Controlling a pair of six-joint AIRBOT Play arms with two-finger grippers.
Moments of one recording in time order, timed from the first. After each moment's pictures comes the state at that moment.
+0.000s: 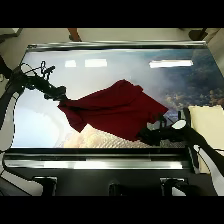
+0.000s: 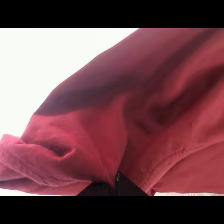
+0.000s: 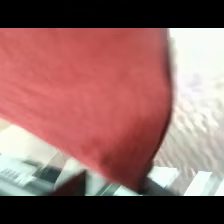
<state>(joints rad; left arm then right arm) 0.05 -1.79 1.76 1.16 -1.48 -1.47 0.01 -1.27 0.60 -0.72 0.96 1.42</state>
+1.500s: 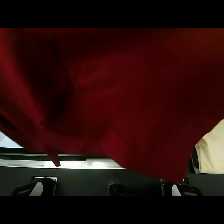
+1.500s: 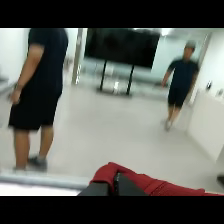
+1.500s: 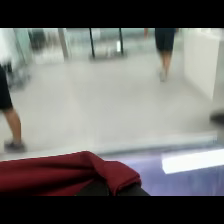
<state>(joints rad) 0.31 -0.72 1.82 1.21 -1.06 -1.58 -0.20 -0.75 1.74 -1.45 1.09 1.62</state>
